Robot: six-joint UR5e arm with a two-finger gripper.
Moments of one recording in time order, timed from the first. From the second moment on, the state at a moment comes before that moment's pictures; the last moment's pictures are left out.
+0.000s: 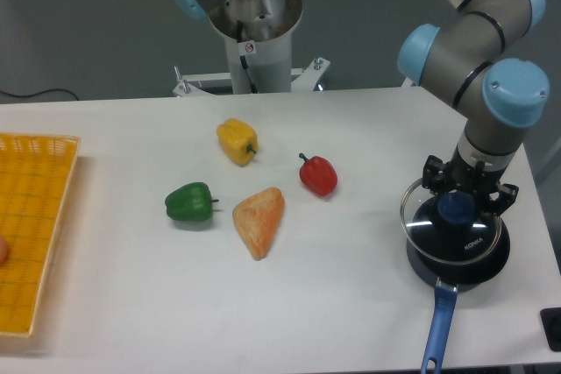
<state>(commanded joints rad) 2.79 -2.09 -1.37 -1.18 1.52 1.21</state>
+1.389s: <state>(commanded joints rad) 2.59 -2.00 -1.45 -1.18 1.54 1.03</state>
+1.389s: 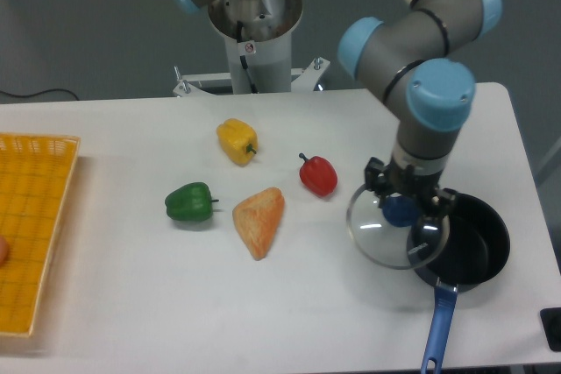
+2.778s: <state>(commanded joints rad) 2.49 -2.10 -1.52 -1.00 1.54 0.95</state>
